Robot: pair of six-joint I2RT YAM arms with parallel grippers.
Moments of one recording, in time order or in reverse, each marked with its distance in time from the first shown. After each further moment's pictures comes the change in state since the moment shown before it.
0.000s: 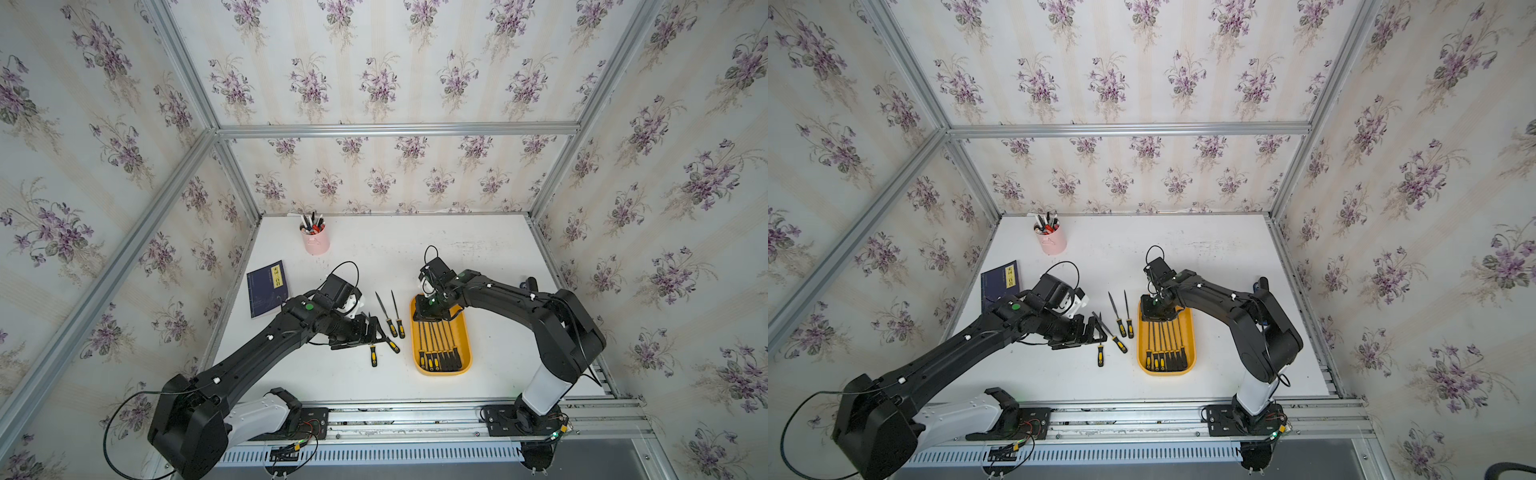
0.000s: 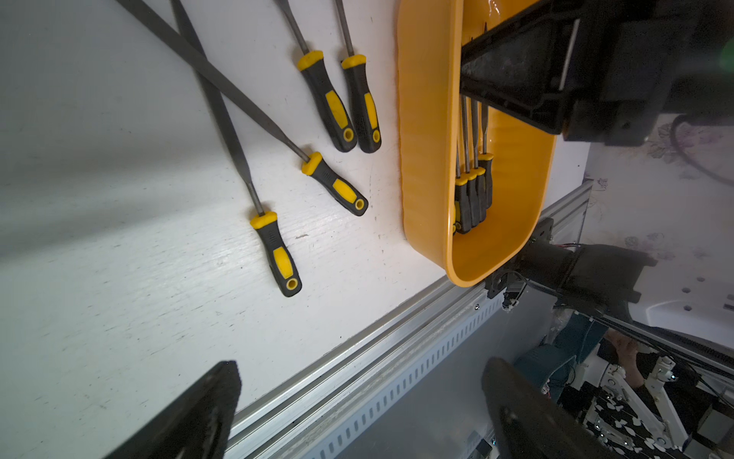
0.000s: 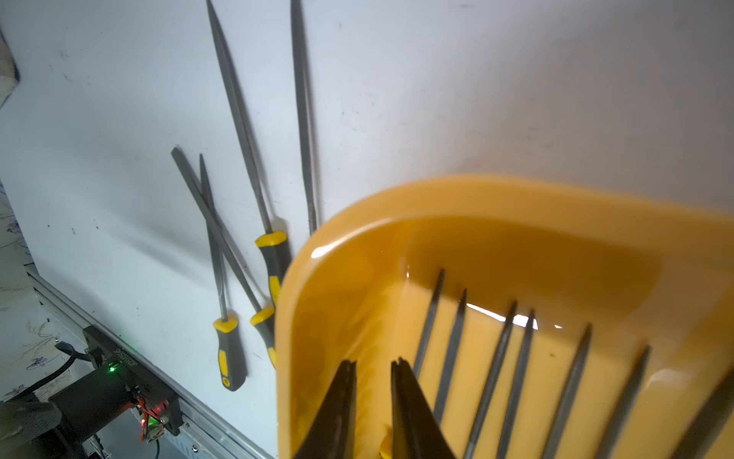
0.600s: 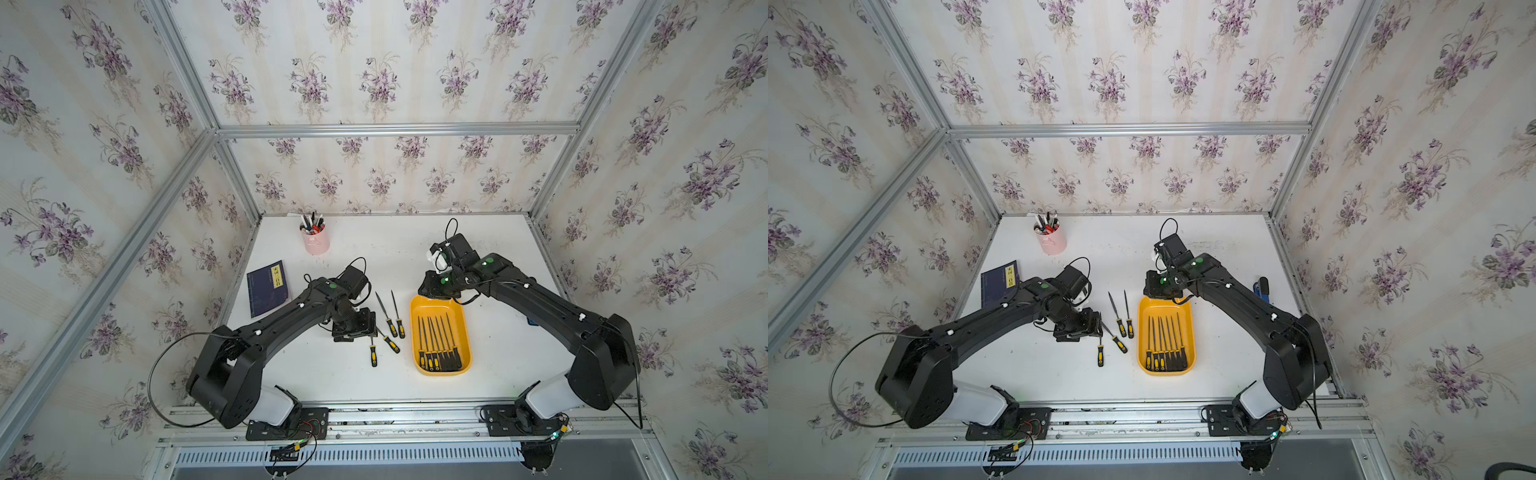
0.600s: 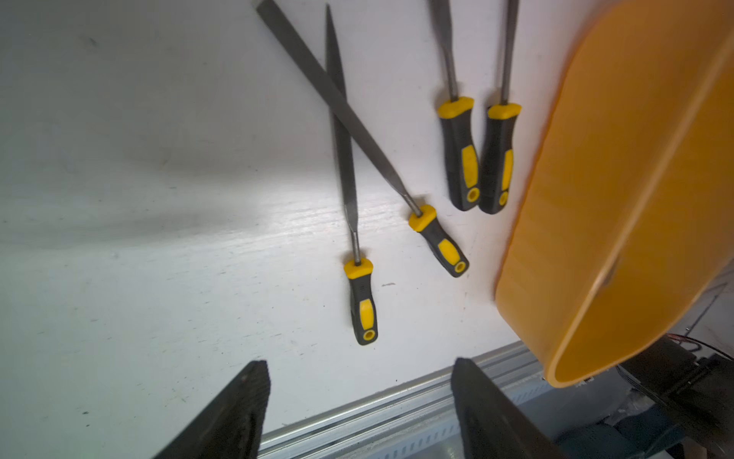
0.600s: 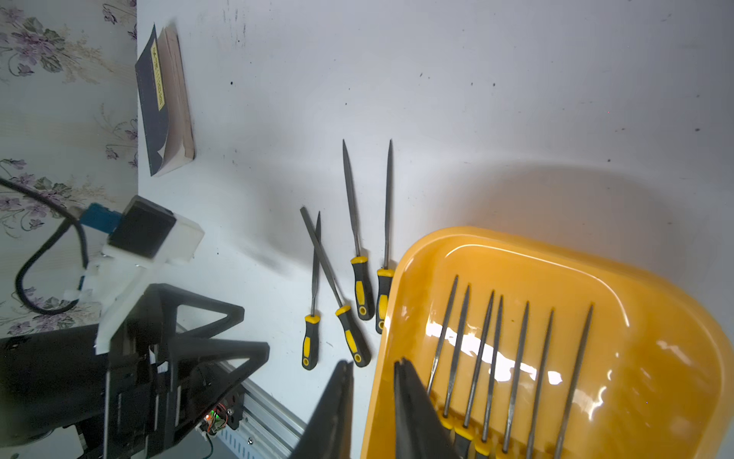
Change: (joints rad) left arm -0.014 0.304 0.140 -0.095 -0.214 -0.052; right arm -0.045 -0.192 0.151 -0.146 0.041 -0.012
